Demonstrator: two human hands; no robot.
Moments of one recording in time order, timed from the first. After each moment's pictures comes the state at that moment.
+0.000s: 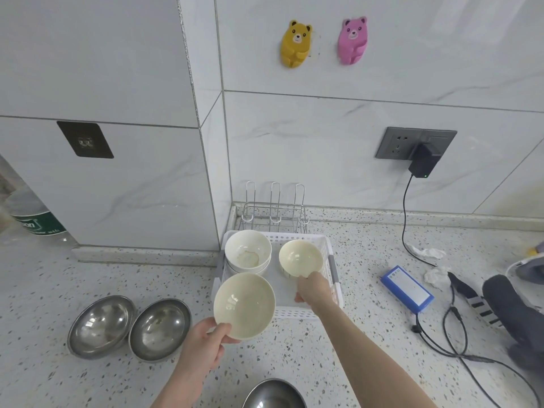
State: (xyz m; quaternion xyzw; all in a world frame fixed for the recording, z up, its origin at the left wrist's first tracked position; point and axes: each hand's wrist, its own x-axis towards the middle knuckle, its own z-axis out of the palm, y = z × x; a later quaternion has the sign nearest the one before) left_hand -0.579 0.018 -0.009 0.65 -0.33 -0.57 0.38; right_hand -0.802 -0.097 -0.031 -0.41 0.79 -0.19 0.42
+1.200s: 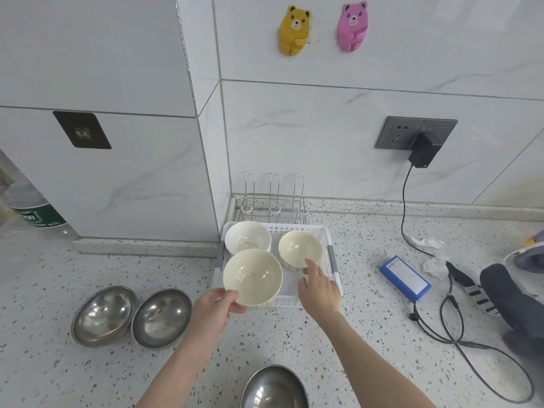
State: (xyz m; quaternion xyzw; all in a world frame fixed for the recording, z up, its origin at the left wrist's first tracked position) left_hand -0.588 -0.005 0.005 0.65 -0.36 -0.55 0.38; right_hand -0.810 -0.060 -0.047 -0.64 0.74 -0.14 0.15
